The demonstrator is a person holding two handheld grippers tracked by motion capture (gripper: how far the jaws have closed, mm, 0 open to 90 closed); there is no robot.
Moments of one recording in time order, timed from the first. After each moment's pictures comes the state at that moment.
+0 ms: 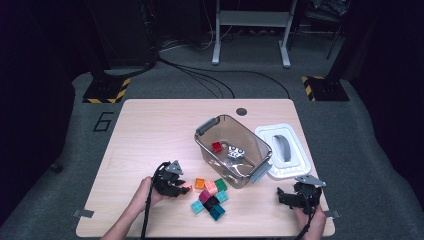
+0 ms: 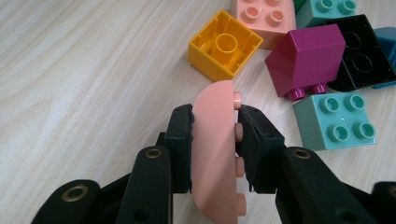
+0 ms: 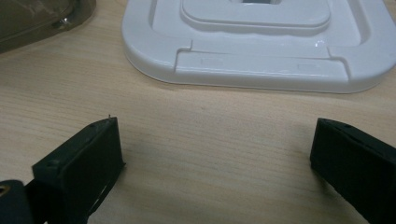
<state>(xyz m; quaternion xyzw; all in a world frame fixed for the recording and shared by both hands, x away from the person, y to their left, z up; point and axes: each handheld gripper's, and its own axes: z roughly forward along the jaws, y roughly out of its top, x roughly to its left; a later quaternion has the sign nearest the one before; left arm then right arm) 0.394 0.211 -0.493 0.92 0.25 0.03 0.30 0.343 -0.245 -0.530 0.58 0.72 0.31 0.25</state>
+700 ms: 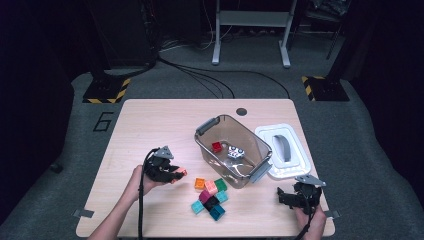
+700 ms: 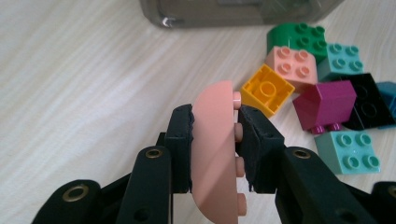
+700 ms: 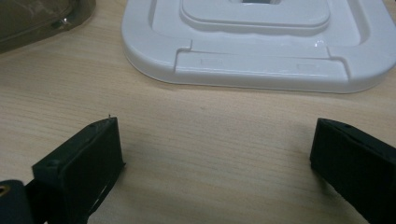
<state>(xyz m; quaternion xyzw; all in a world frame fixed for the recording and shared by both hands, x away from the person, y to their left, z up) 0.420 0.236 -0.461 0.89 0.28 0.05 0.34 0.343 -0.245 -0.530 0.58 0.72 0.31 0.25</state>
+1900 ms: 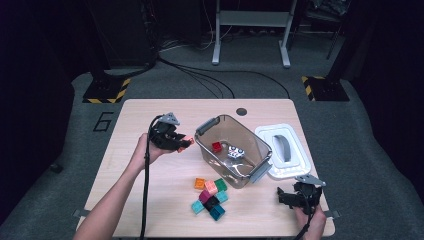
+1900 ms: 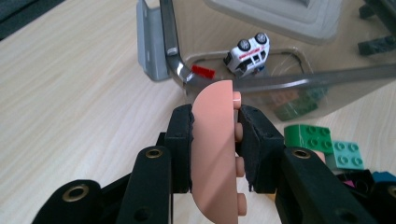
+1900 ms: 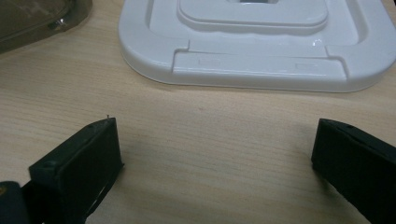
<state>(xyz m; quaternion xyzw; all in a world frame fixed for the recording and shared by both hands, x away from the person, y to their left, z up) 0.477 0.209 -0.381 0.88 0.27 0.09 0.38 0.344 -0.245 -0.530 0.58 0.71 0.30 0.25</state>
